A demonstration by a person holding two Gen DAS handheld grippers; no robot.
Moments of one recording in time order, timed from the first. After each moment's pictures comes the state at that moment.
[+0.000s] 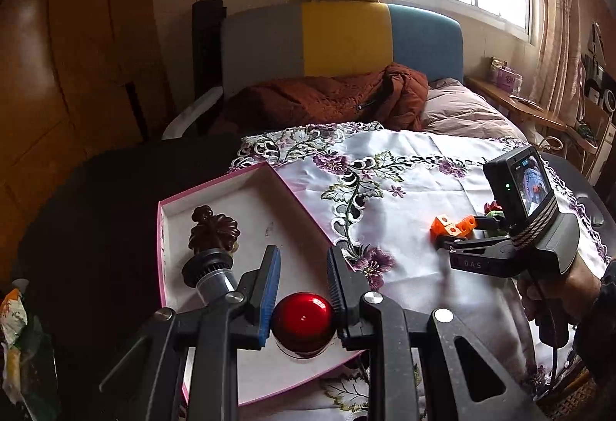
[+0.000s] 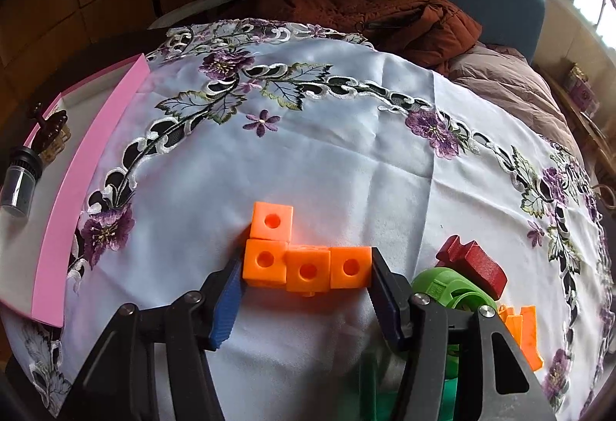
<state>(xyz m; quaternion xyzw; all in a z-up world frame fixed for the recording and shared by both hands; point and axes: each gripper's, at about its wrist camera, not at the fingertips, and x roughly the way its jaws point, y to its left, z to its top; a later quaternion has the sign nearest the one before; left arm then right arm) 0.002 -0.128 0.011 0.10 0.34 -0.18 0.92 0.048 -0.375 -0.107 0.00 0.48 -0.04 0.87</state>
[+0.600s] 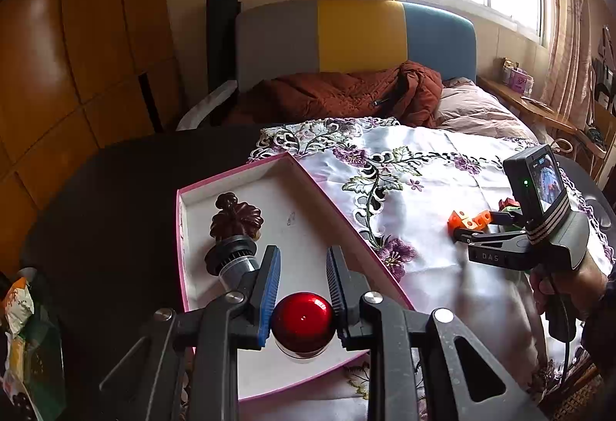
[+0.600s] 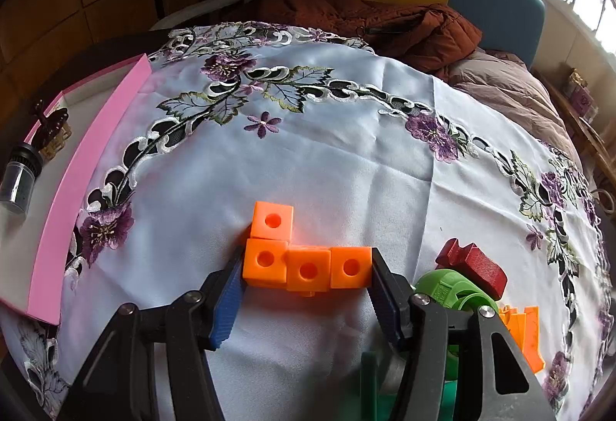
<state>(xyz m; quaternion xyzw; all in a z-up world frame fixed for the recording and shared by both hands) 0.002 -0.110 0.007 0.09 0.34 -0.16 0.92 0.047 -0.375 -0.107 0.00 0.48 -0.04 0.88</state>
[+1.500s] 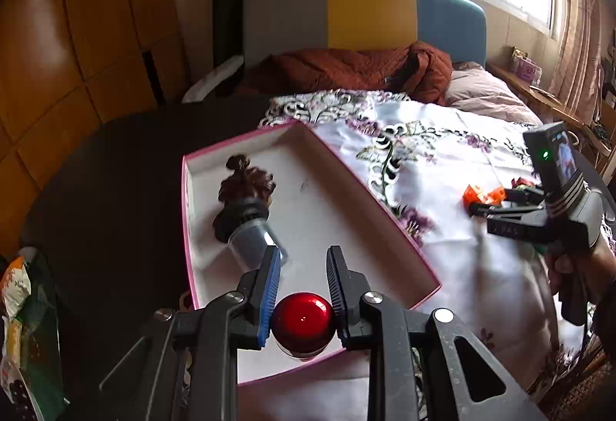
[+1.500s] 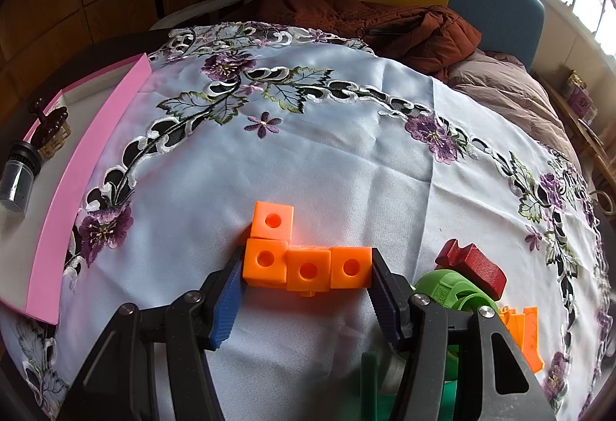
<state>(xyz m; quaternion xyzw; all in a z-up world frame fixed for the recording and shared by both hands) 0.007 -0.091 -0.020 0.09 0.39 -0.14 0.91 0.047 -0.374 -0.107 0.00 0.48 -0.04 0.88</state>
